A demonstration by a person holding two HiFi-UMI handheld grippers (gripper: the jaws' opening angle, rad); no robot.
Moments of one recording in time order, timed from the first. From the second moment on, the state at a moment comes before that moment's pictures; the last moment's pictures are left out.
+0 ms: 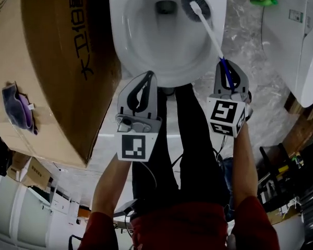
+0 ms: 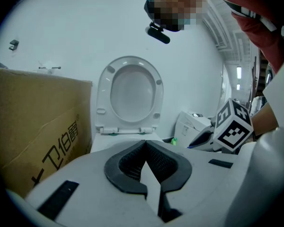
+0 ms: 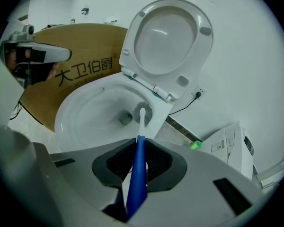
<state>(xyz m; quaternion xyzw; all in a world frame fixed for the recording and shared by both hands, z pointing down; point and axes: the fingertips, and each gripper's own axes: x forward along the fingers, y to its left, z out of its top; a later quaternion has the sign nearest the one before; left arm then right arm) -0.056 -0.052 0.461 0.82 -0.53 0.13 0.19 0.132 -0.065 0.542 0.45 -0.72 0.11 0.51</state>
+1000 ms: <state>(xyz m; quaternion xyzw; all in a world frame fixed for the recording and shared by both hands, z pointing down) -0.080 -0.032 0.479 0.81 -0.52 0.17 0.21 -0.001 -0.064 0.565 0.40 -0.79 0.18 0.44</state>
